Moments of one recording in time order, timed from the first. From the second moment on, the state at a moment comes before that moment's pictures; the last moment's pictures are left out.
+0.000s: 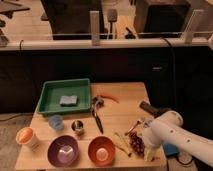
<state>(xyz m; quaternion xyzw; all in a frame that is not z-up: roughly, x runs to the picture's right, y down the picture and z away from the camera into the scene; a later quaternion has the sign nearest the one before) 0.196 0.294 0.743 -0.32 -0.10 -0.03 0.94</state>
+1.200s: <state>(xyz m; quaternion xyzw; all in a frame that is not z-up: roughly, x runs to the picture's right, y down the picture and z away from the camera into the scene) 0.192 0.317 0.754 -0.34 -0.13 -0.01 0.93</state>
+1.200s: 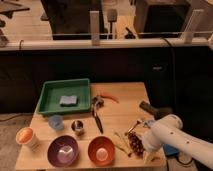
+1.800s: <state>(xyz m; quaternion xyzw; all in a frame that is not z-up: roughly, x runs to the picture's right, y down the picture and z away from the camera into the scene) 0.191 0.318 0.753 -0.34 -0.13 -0.01 0.93</state>
